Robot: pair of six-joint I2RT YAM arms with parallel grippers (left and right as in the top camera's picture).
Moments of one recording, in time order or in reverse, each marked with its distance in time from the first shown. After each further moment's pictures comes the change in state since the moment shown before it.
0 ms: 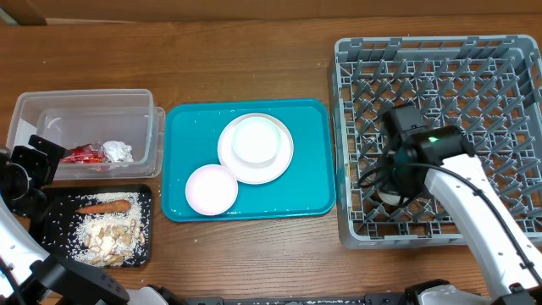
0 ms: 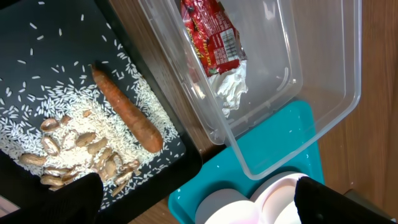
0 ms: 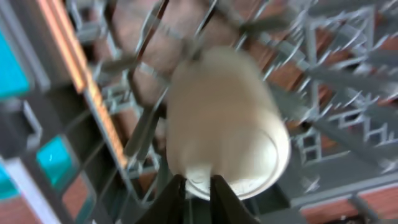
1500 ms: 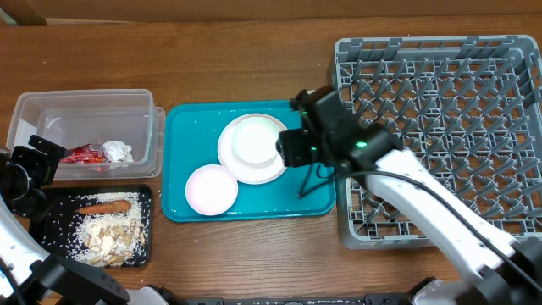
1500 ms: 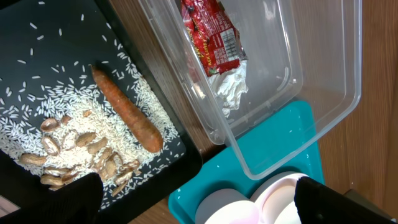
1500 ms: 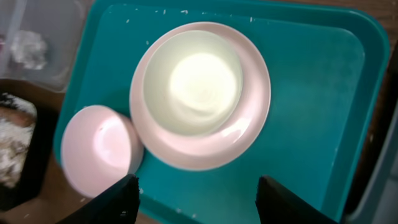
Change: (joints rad) left arm 0.000 0.000 0.000 0.000 0.000 0.000; right arm 0.393 0.169 0.156 0.546 -0.244 -0.077
